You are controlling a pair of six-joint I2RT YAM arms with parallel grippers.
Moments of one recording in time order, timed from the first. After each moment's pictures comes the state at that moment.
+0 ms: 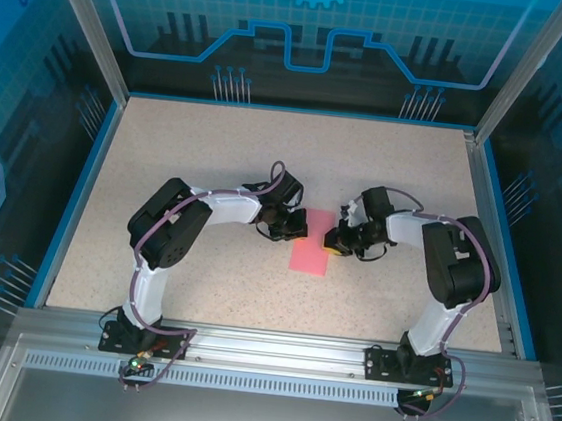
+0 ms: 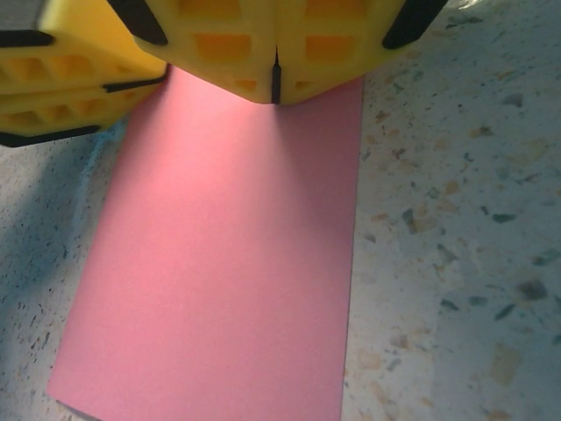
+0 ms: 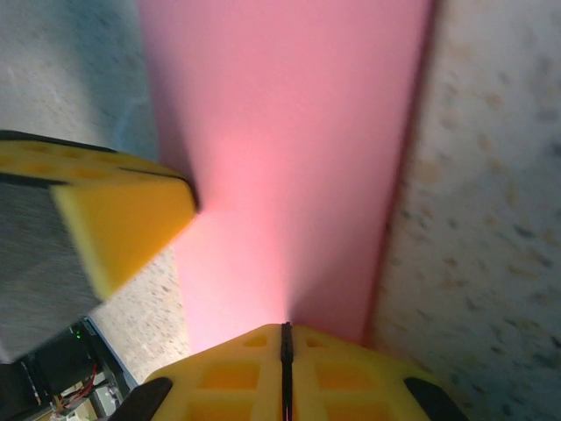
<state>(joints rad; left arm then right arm) -0.62 2.02 1.24 -0.29 0.38 -0.87 0.27 1.79 0.84 -0.31 -0.72 0.48</state>
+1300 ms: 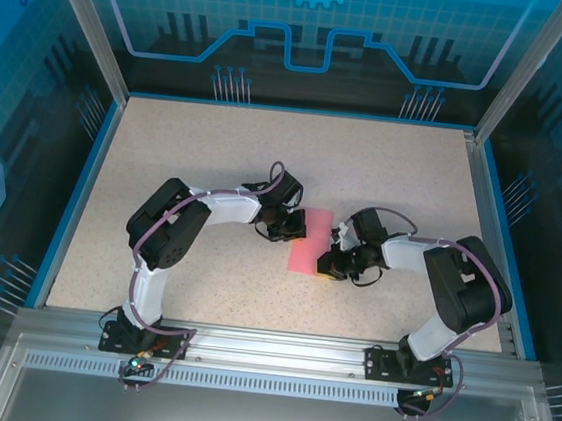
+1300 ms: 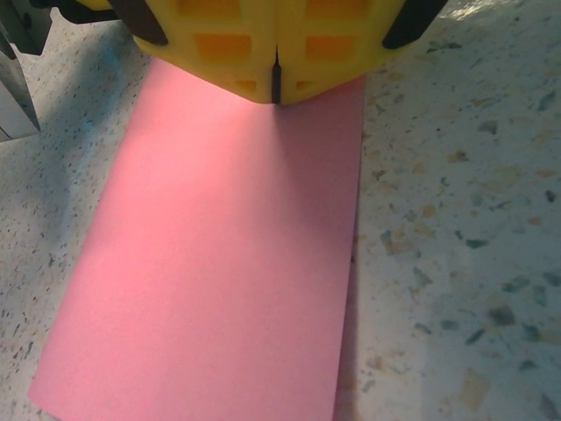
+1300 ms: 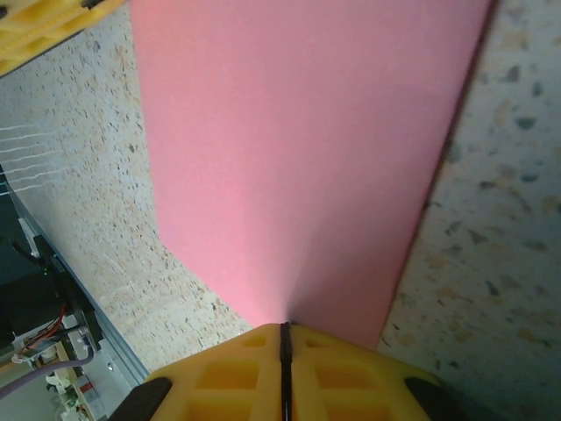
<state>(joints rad) -0.62 2.01 1.24 -0.32 0.37 -0.86 0.40 1.64 0.63 -0.22 -0.70 0.54</state>
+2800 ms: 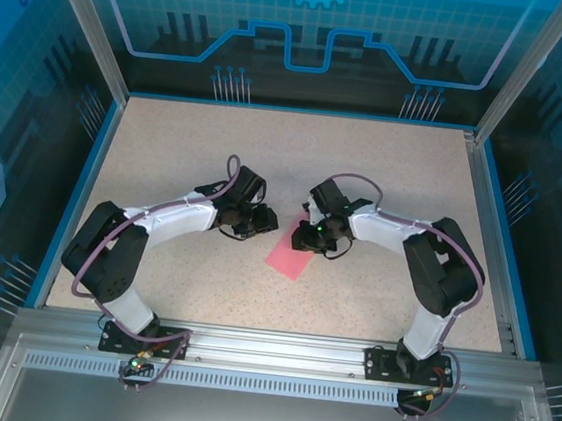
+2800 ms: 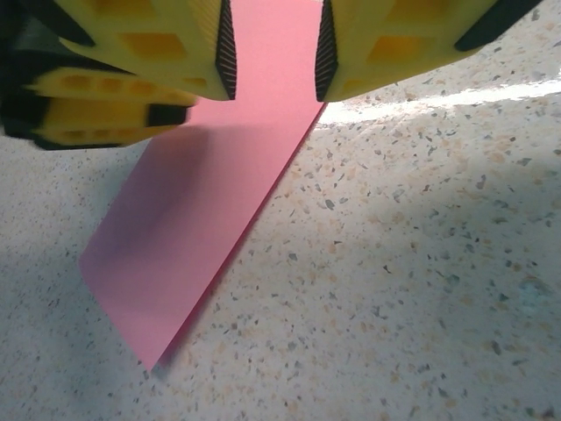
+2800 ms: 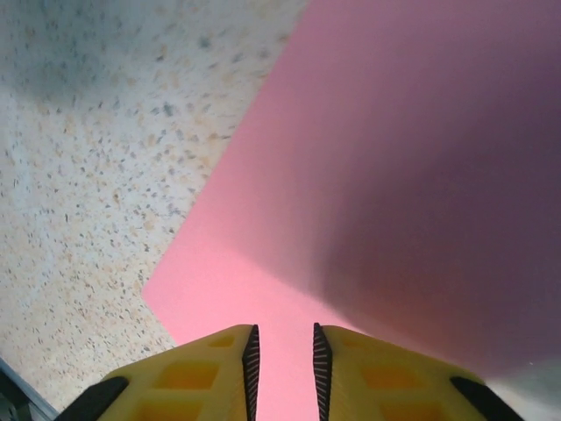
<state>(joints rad) -0.53 1.63 0.98 -0.39 0.26 -0.87 0.58 1.77 1.03 -0.47 -0.38 0.55</state>
